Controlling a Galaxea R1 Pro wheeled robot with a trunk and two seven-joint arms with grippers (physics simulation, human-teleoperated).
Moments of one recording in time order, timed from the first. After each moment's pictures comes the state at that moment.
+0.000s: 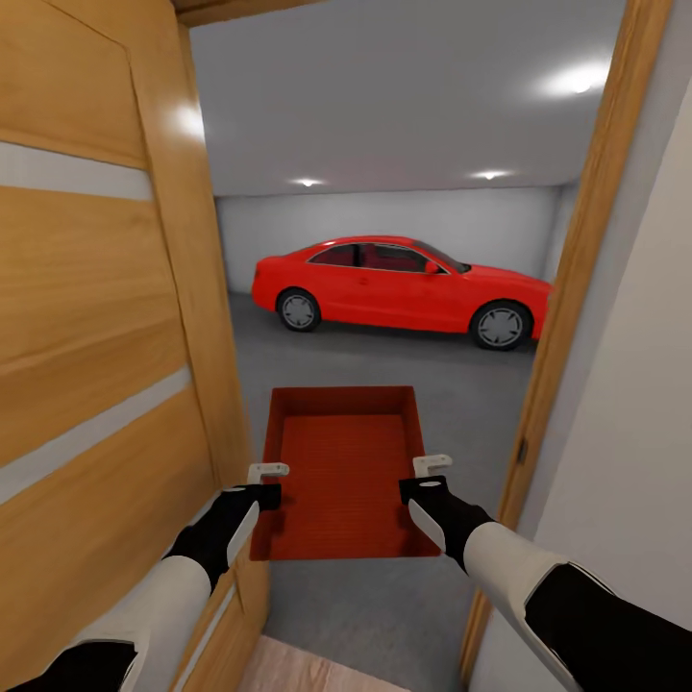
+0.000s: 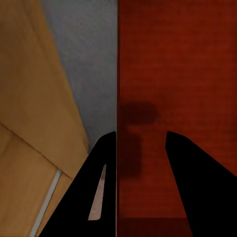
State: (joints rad) left arm -0.78 -0.09 0.00 -0.51 0.01 0.37 0.10; right arm -0.95 0.10 0.67 -0.21 -0.57 0.20 -0.34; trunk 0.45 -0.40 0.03
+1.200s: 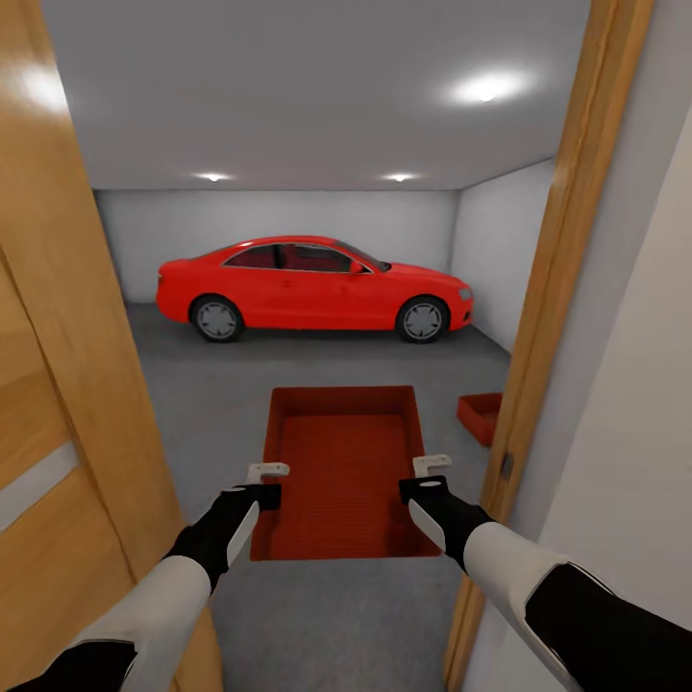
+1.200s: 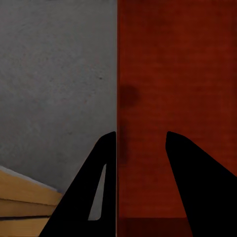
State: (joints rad) left arm -0.78 -0.09 0.00 -0.51 0.01 0.37 0.10; right arm -0.95 0.10 0.67 -0.21 -0.57 0.20 -0.34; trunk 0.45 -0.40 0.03
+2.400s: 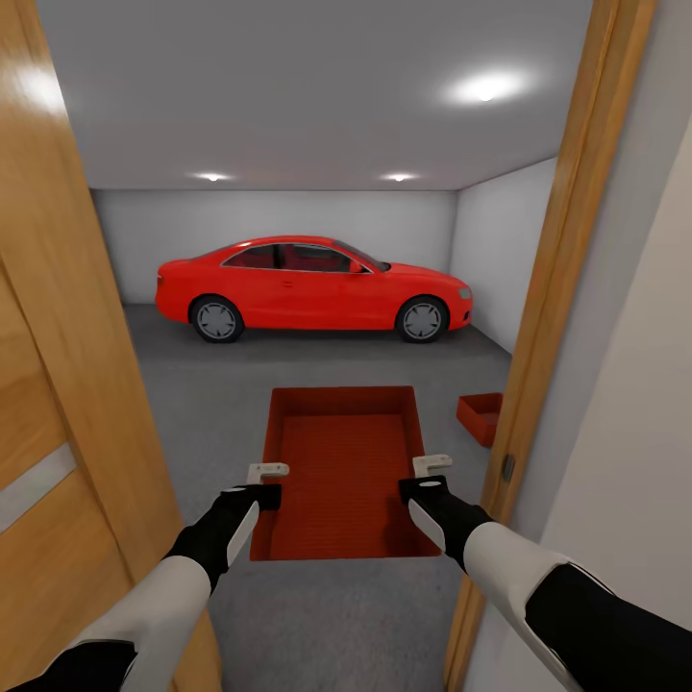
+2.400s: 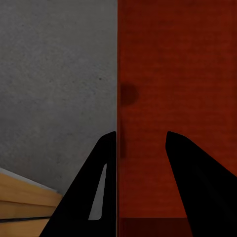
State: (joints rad) left arm -0.78 -0.09 0.00 -0.51 0.01 0.37 0.10; right arm -0.95 0.10 0.67 -0.21 -0.57 0.20 -0.34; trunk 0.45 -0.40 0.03
